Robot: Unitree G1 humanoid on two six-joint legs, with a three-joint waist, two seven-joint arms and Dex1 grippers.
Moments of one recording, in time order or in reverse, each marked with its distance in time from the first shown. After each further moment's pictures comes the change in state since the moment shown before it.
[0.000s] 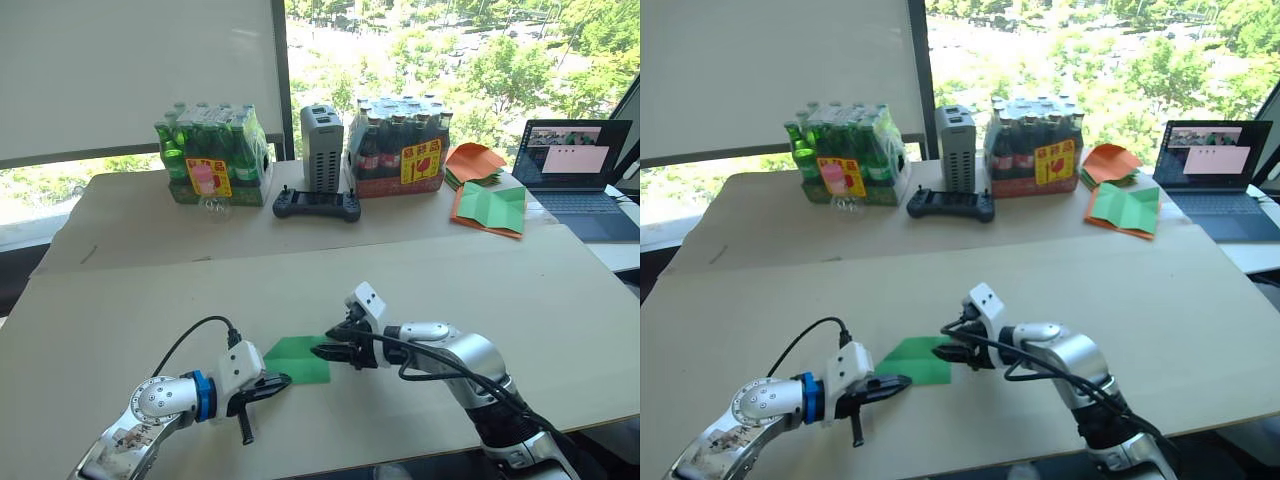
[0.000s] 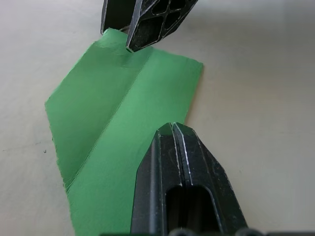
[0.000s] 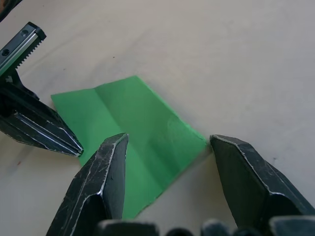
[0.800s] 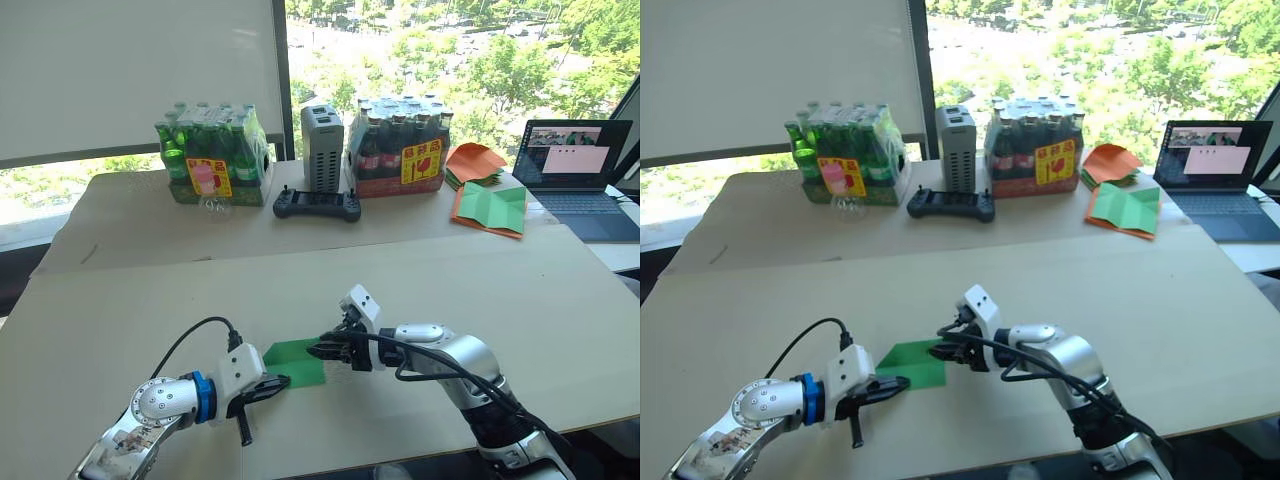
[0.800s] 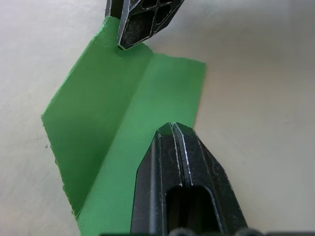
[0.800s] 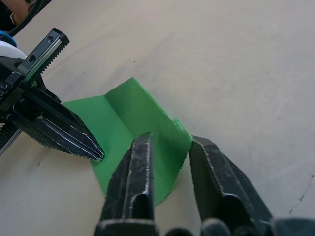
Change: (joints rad) left arm 0.012 0.006 -0.008 0.004 0.037 -0.030 0.002; right arm 0.000 0.008 0.004 0.024 0.017 -0.039 0.032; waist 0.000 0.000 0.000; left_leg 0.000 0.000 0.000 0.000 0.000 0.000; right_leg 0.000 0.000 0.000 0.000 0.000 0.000
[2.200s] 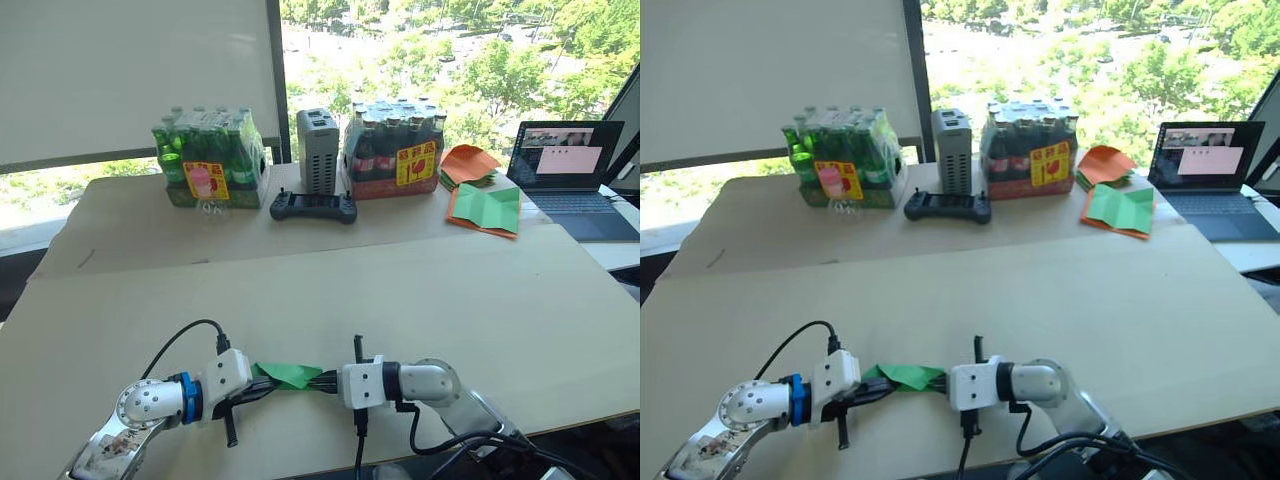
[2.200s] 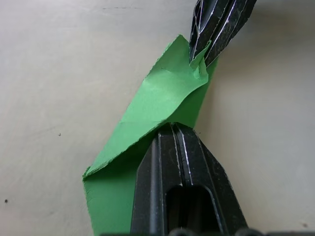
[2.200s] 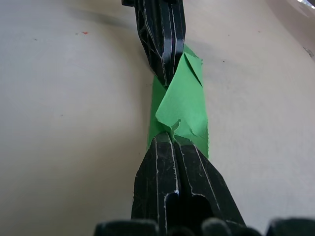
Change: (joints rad) left arm 0.043 0.059 0.056 0.101 -0.004 -0.167 -0.066; right arm 0.191 -0.140 0.224 0.079 -0.559 -1.074 0.160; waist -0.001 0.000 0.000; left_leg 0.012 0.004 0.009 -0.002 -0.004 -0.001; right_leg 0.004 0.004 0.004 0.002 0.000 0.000
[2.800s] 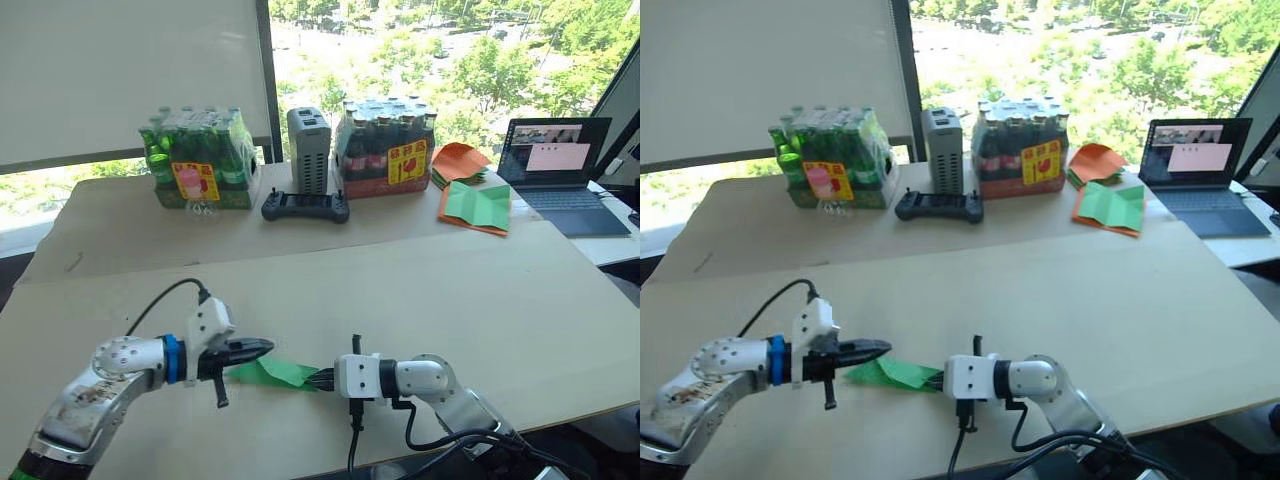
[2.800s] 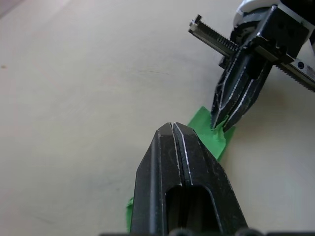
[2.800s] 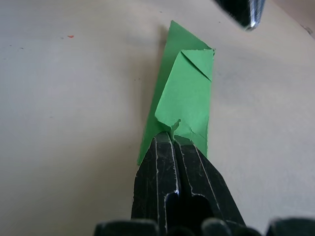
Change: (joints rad) left arm -0.187 0.028 0.067 -0.060 -0.230 0.308 -0.048; right arm -0.006 0.030 -0.012 -0.008 0.027 0.065 0.020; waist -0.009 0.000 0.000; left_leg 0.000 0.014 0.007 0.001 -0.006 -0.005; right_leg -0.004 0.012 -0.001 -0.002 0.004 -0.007
